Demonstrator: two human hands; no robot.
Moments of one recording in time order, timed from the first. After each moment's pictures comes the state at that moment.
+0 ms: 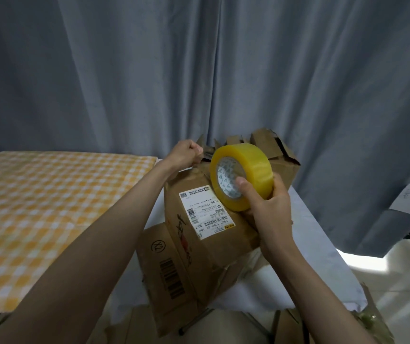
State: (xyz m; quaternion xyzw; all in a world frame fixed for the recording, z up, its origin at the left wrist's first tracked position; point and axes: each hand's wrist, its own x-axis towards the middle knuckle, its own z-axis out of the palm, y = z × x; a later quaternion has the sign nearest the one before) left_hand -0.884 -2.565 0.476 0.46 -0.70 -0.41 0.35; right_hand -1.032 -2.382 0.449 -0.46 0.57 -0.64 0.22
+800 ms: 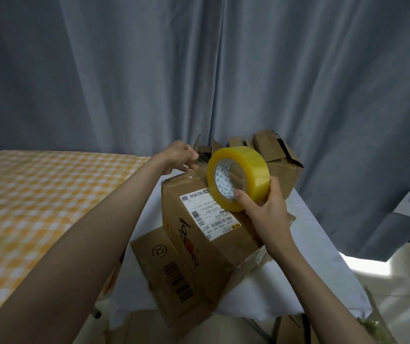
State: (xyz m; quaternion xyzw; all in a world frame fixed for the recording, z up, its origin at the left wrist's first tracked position) left_hand -0.870 -2.596 0.473 0.52 -0.67 -0.44 0.29; right_hand -1.048 -2.398 0.436 -0.55 0.59 -0.56 0.18
